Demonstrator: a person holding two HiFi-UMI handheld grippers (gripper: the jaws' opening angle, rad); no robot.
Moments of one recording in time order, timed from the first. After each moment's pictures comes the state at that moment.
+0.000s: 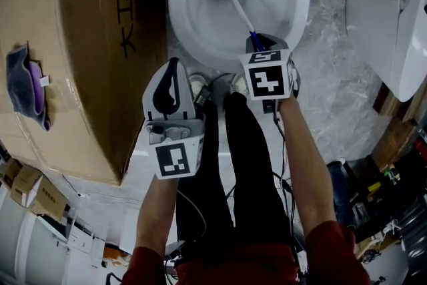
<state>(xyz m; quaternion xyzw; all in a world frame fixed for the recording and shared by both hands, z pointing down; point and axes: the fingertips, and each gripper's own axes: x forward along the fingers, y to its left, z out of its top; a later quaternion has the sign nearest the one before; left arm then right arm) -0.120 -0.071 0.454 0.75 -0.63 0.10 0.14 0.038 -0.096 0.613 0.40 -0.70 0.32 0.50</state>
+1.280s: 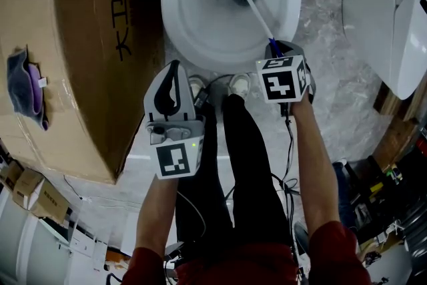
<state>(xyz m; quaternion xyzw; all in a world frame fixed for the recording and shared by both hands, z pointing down) -0.100 -0.066 0.454 0.76 -0.63 0.11 0.14 0.112 -0.086 0.614 0.40 -0.67 0.27 0.56</state>
